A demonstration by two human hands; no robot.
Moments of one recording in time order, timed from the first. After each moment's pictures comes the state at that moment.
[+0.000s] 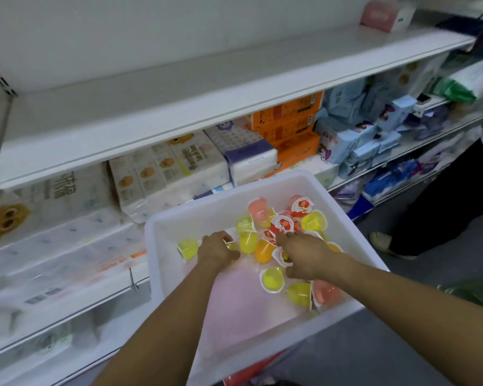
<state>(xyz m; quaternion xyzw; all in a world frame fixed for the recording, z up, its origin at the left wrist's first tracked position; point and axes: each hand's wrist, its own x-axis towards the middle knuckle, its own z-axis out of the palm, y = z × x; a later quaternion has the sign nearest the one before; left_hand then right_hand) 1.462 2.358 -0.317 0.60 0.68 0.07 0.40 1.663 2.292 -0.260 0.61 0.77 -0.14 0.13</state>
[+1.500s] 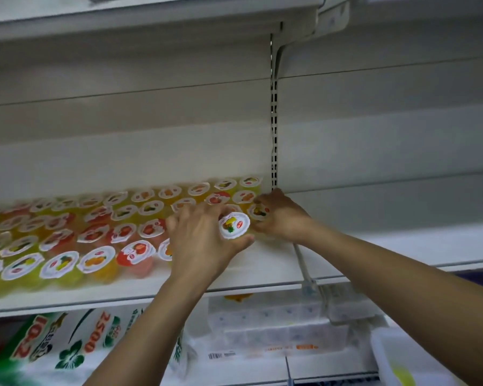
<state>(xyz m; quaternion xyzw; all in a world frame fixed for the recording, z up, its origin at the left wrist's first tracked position) 1.051 2.375 -0.019 0.61 0.74 0.26 -0.08 1.191 2.501 -0.044 0.51 0.83 -0.16 -0.16</state>
